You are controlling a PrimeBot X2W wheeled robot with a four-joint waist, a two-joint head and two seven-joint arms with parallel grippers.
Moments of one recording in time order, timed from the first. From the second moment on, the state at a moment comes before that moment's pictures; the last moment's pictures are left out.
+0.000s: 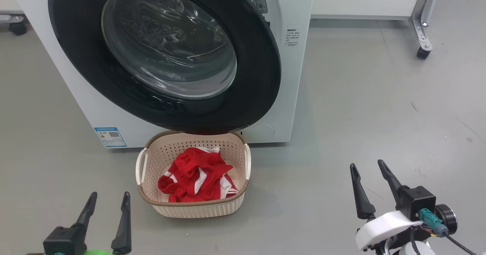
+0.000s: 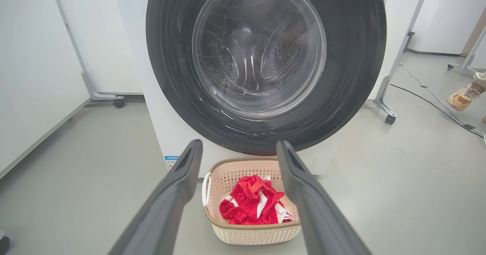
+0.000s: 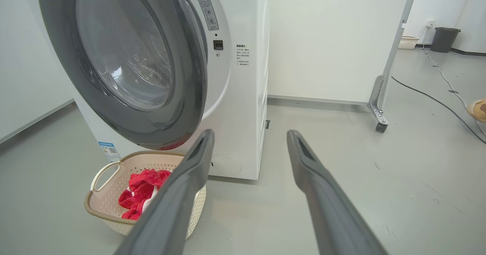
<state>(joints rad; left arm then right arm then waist) 0.21 0.10 -0.06 -0.12 -0.30 0.01 -0.03 0.00 -0.09 0.22 0.25 0.26 -0.03 -0.25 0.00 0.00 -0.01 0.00</state>
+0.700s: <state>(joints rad) 0.21 0.09 -0.10 -0.09 -0.27 0.04 -0.06 0.01 -0.09 0.21 0.24 0.26 -0.03 -0.25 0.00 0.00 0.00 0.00</state>
